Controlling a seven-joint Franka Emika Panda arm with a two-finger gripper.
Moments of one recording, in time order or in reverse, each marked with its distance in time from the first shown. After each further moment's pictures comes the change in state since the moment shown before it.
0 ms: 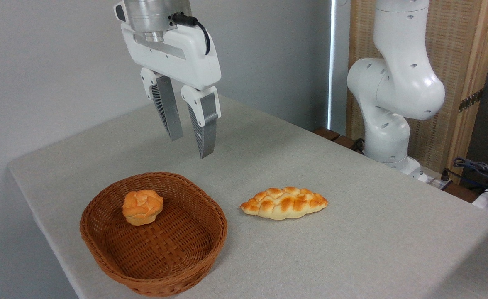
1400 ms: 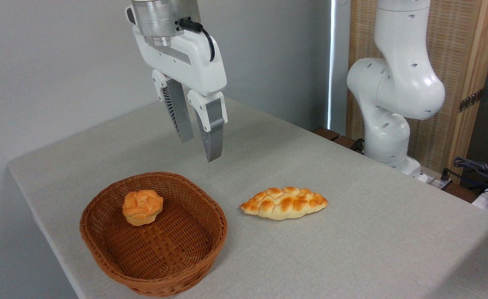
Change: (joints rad) arm 0.000 -0.030 0.019 -0.049 0.000 -0.001 0.119
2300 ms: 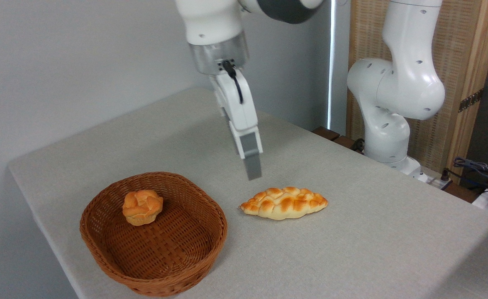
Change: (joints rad) arm -0.002 -0.218 0.033 -0.408 0.036 0.115 0.442
